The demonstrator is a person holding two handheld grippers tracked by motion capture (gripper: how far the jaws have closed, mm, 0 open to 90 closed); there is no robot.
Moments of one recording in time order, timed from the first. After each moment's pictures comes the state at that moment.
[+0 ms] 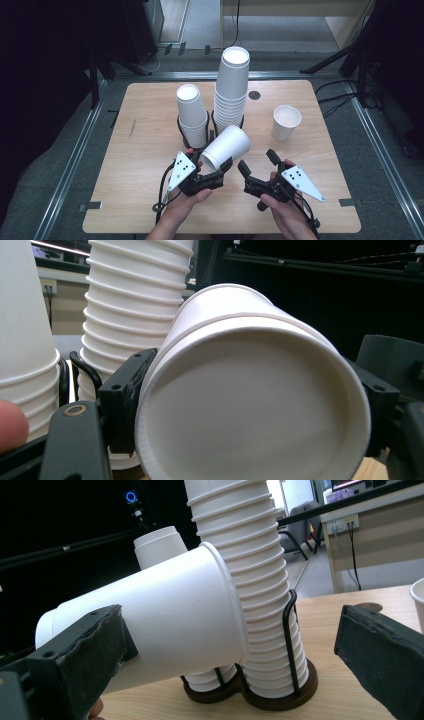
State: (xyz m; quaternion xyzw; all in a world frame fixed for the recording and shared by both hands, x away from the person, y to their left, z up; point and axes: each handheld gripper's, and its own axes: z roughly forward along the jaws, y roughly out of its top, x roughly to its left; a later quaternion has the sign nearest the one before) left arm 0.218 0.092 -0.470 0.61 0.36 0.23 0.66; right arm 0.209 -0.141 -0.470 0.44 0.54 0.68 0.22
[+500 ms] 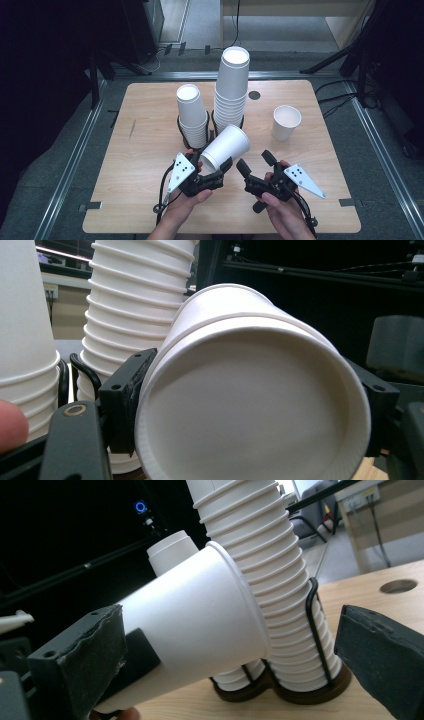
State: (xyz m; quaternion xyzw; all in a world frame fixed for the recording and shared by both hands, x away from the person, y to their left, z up) left arm 0.218 0.092 -0.474 0.60 0.36 0.23 0.67; right arm 0.209 -0.140 -0.467 0.46 0.52 0.70 0.15
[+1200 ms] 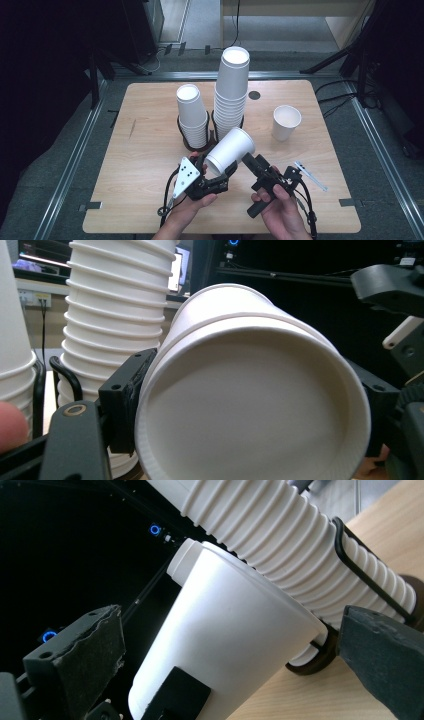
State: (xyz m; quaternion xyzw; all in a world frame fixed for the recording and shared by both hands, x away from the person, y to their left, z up) left arm 0.212 0.080 -0.481 0.60 0.34 0.24 0.68; right arm 0.217 -0.147 -0.468 0.55 0.41 0.72 -0.05
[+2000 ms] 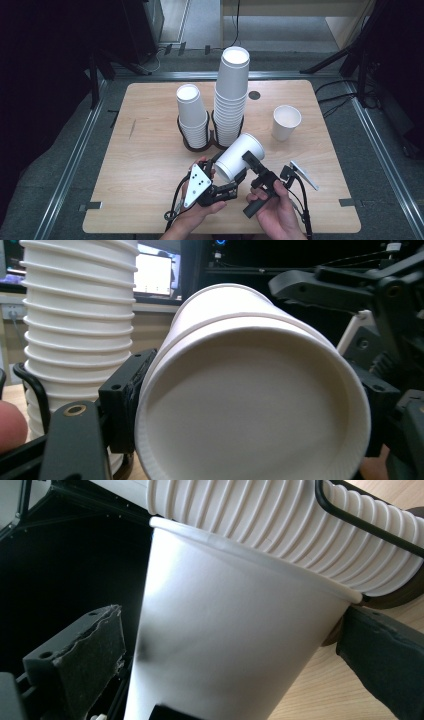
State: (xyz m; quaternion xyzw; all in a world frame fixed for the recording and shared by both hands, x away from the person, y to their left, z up) left arm 0.202 0.058 -0.489 0.61 0.31 0.26 0.68; right arm 0.226 -0.143 -0.487 0.59 0.35 0.71 -0.15
